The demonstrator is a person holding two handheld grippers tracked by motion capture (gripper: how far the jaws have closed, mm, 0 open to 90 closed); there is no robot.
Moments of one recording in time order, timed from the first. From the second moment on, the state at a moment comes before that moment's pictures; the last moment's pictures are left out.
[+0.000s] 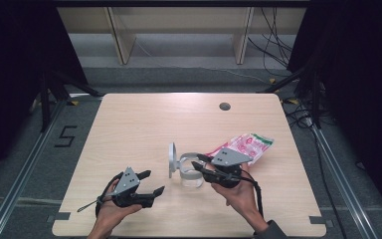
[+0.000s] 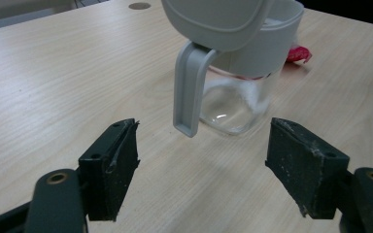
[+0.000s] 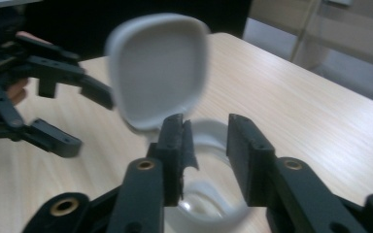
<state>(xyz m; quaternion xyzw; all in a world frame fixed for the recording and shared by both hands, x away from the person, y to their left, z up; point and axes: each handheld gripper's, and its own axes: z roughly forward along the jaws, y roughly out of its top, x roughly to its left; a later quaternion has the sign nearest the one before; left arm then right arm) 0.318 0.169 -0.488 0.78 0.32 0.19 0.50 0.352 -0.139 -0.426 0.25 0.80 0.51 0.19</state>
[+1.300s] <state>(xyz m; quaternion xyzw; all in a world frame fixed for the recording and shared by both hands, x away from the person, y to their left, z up) 0.316 0.170 -0.492 0.78 0.34 0.18 0.50 0.352 -0.266 -0.465 0.46 0.71 0.50 0.21</state>
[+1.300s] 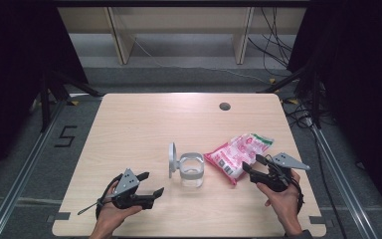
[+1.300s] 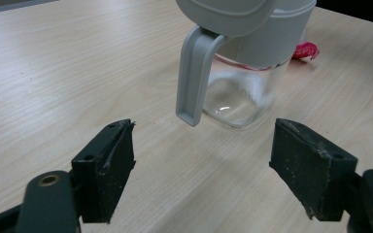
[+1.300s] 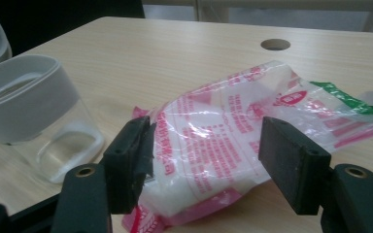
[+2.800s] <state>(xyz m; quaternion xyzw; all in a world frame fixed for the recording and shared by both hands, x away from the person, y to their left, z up) 0.315 0.163 -0.497 0.78 0.33 0.17 0.50 0.404 -0.283 -0.495 0.52 0.71 0.44 0.18</state>
